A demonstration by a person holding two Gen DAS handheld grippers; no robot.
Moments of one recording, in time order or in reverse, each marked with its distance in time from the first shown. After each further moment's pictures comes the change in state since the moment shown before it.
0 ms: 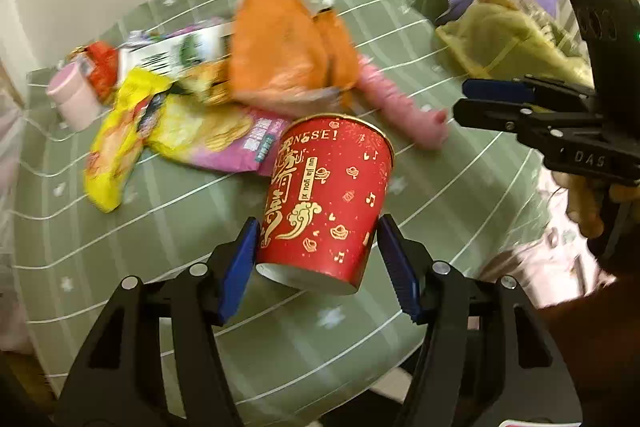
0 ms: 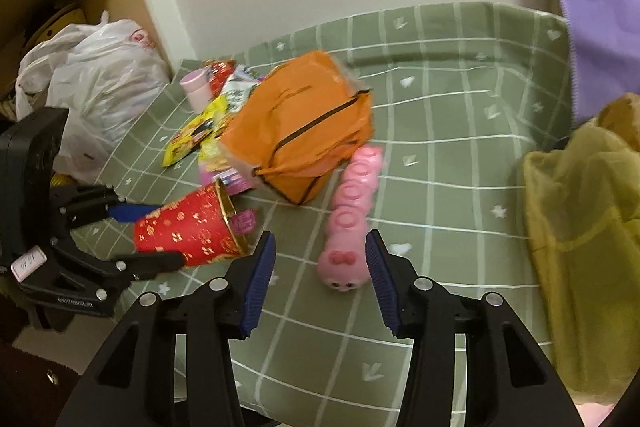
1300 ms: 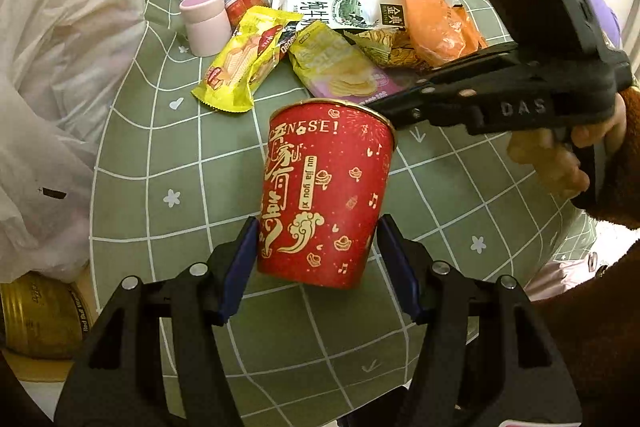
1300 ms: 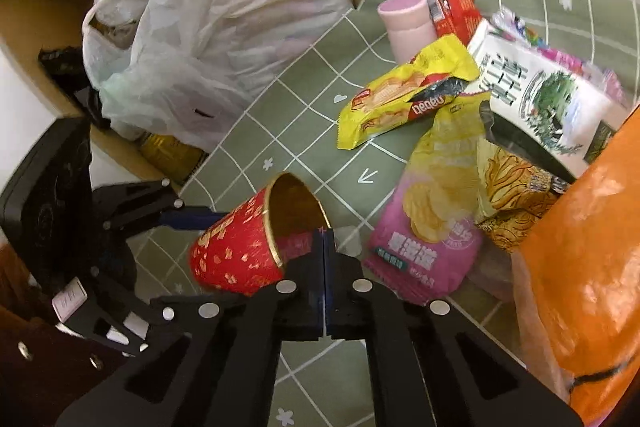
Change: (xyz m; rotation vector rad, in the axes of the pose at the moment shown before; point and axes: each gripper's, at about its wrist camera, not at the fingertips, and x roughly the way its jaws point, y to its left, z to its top) left arm -0.028 0.070 -0.047 -0.172 0.006 0.183; right arm 0.134 0.123 0.065 -0.259 0.247 0.573
